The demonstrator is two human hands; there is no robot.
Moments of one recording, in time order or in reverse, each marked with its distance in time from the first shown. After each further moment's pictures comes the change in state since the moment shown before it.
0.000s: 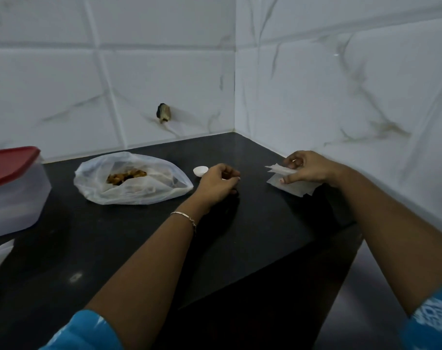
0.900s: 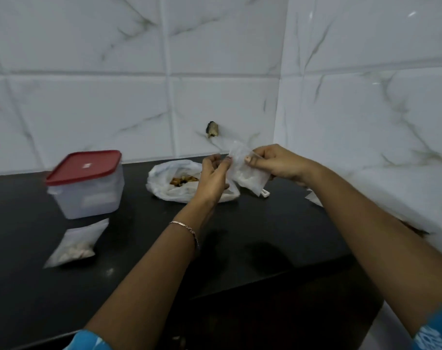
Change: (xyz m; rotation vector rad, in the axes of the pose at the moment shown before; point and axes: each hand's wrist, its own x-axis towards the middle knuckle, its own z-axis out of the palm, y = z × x) left_hand -0.070 0.026 -0.089 -0.382 0.355 0.049; right_hand -0.050 -0.185 0.050 0.309 -0.252 -0.409
